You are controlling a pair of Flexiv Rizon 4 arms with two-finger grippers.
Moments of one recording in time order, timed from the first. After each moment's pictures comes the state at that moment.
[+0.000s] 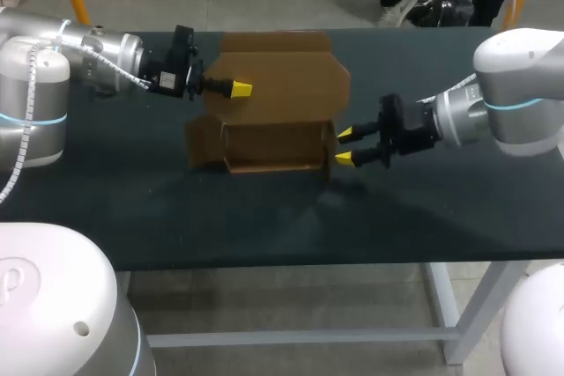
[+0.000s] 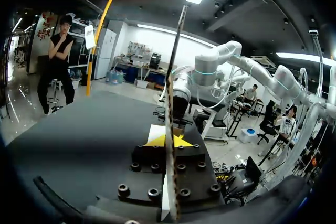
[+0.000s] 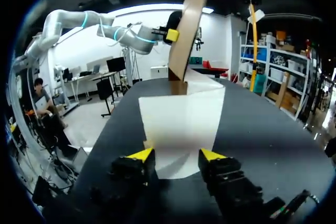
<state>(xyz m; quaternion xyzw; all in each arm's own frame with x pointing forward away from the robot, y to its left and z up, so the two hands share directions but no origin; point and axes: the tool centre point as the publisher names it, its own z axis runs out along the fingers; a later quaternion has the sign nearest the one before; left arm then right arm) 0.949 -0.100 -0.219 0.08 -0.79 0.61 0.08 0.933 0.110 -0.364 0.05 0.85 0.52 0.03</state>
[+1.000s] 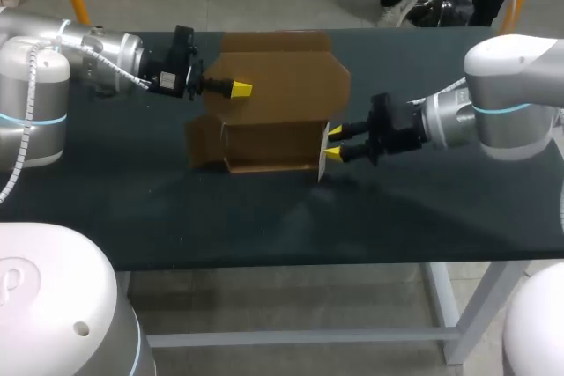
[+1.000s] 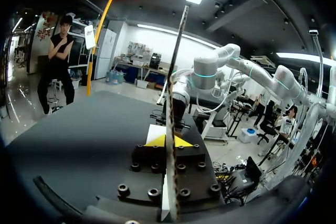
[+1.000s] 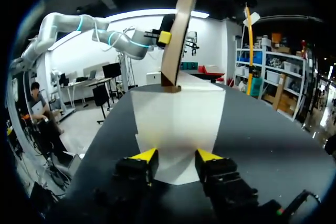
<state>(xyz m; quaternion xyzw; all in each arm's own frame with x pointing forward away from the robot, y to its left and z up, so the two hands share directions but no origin) 0.949 -0.099 -0.219 0.08 -0.79 0.61 0.08 0.945 0.130 -0.365 0.07 0.84 0.54 0.04</state>
